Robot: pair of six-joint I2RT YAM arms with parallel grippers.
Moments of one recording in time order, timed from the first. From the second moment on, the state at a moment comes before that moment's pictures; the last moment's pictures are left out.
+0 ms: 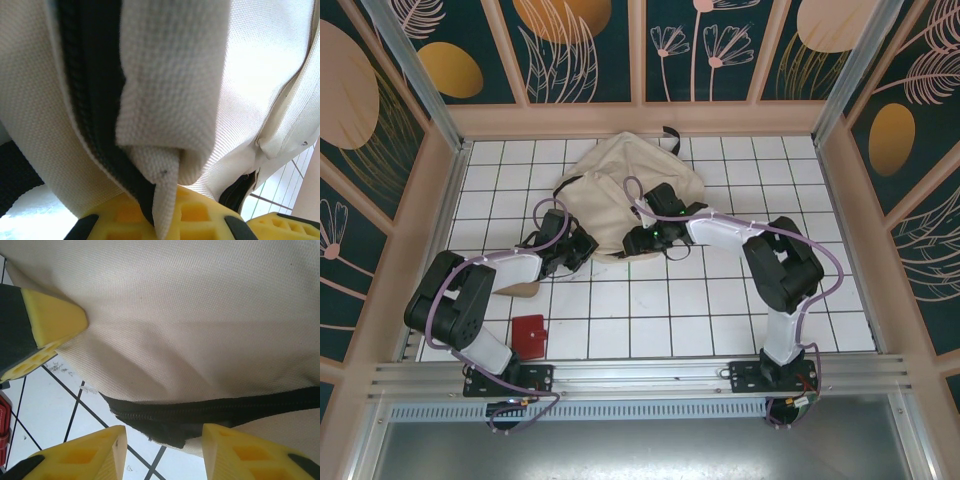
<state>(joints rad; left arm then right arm) -0.40 1.59 0.66 0.12 0.25 -1.18 0.68 1.88 1.23 -0.37 -0.41 0.36</state>
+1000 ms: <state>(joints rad) -0.40 1.59 0.66 0.12 0.25 -1.18 0.69 1.93 1.25 -0.38 -0.54 0.35</state>
